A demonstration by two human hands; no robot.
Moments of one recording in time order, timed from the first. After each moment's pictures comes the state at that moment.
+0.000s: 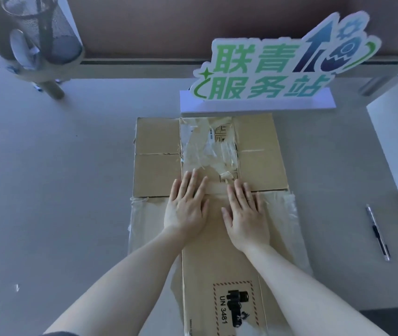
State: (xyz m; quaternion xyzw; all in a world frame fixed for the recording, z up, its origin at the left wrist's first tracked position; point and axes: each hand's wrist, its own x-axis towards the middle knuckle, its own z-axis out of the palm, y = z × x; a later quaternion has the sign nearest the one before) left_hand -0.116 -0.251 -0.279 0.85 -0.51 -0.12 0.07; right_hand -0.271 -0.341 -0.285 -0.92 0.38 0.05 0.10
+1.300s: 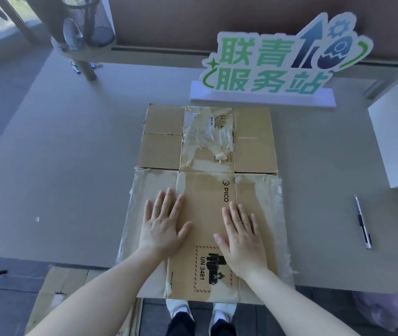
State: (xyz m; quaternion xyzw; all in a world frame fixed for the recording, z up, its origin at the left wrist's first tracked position) left_hand -0.198 -0.132 -0.267 0.90 -0.42 -0.16 0.01; right_hand -0.381 -0.276 -0.280 -0.95 0.27 0.06 0.15
